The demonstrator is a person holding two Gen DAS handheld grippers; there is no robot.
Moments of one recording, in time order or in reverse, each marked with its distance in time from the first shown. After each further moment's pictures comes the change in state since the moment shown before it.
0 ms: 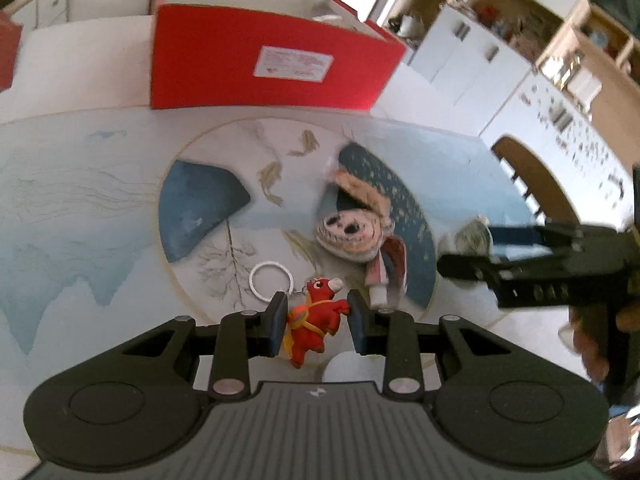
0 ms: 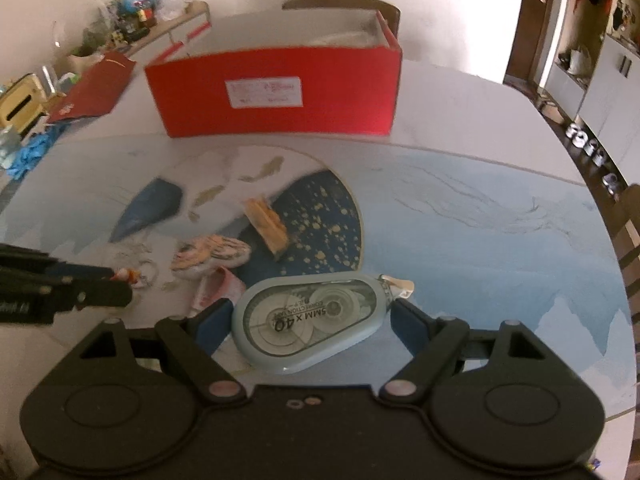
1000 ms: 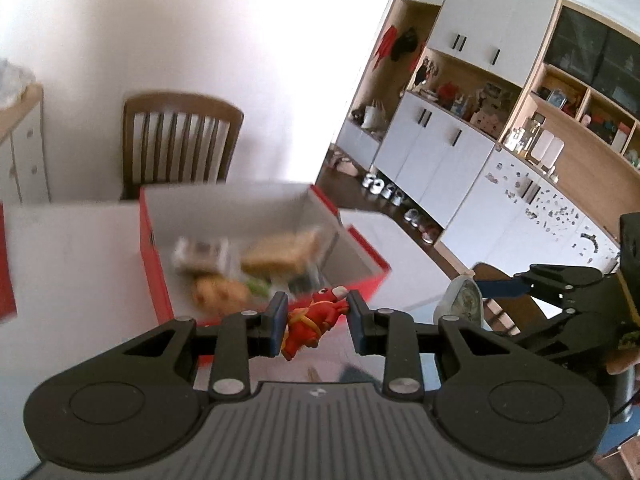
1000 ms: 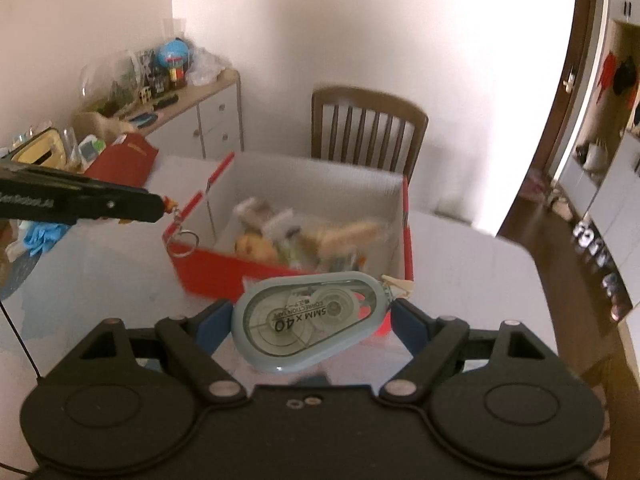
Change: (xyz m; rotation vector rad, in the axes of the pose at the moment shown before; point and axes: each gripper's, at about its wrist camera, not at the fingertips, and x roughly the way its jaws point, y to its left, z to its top) left arm -0.077 0.011 0.184 0.133 -0.277 -0.061; right arm -0.038 0.017 0.160 -0.152 -0.184 0.000
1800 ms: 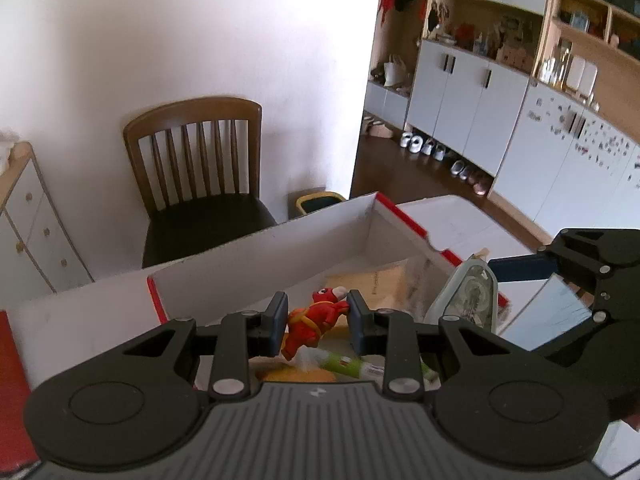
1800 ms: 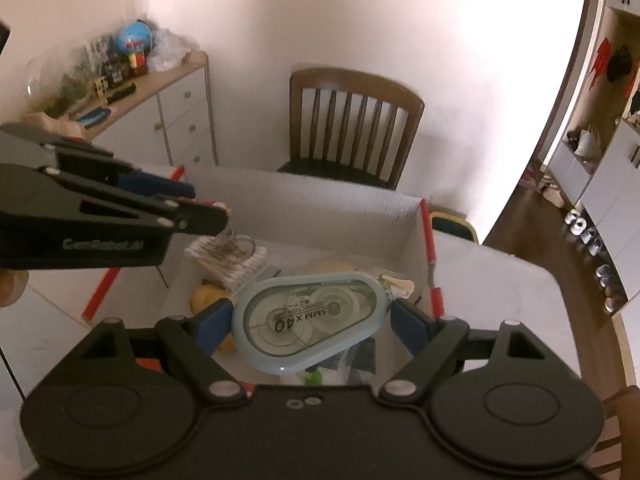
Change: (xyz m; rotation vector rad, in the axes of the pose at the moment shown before) left arm 0.126 0.029 0.073 0.216 0.118 0.152; right arm 0.127 0.007 0.056 0.035 0.077 -0.070
